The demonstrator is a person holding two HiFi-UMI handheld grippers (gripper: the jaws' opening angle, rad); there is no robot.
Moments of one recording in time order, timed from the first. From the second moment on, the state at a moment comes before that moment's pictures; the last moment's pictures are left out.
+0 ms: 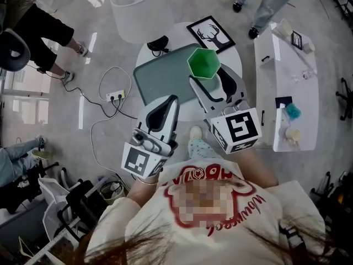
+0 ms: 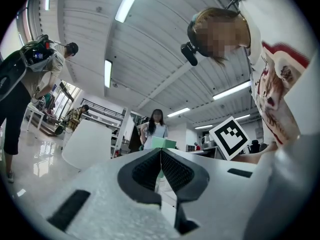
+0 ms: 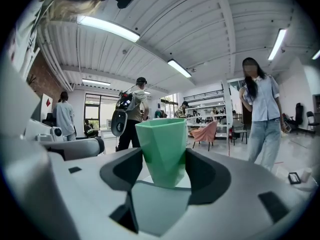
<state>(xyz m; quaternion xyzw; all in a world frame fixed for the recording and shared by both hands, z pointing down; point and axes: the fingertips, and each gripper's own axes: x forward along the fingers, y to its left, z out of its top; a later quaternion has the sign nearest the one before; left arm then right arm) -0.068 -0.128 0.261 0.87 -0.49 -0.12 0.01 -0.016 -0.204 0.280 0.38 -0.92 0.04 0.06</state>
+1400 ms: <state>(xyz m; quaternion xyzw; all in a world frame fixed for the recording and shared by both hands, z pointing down) -0.075 0.150 0.236 0.89 -0.43 -0.13 -0.02 -0.021 0.082 0.247 0.42 -0.91 0.02 0.04</state>
